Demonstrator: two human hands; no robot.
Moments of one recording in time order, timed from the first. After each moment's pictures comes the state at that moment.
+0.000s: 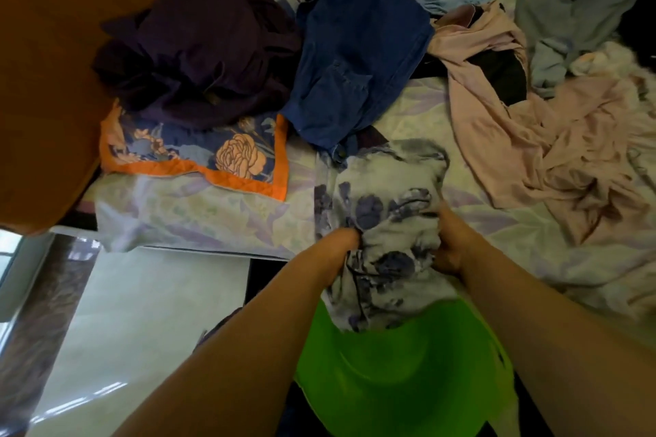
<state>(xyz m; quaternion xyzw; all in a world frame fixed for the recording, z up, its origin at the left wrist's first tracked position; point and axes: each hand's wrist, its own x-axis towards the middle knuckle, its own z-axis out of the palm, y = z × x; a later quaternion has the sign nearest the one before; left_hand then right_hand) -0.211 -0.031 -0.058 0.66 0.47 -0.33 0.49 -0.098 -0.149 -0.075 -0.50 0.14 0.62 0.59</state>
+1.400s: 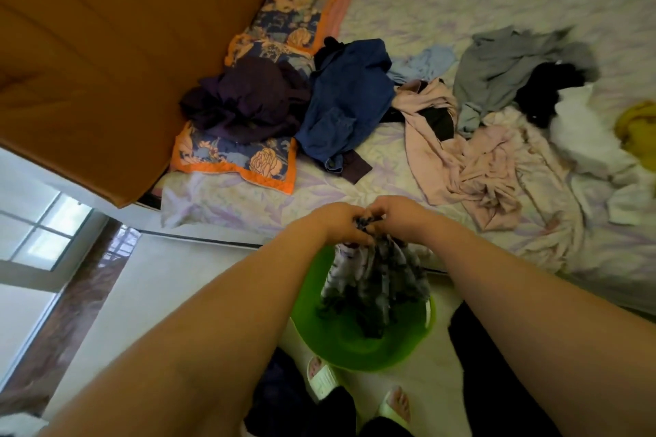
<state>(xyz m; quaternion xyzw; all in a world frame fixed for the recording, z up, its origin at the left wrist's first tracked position) -0.297 -0.162 0.151 0.89 0.23 -0.23 0.33 -0.186 -0.272 0.152 -0.78 -0.49 0.37 0.13</state>
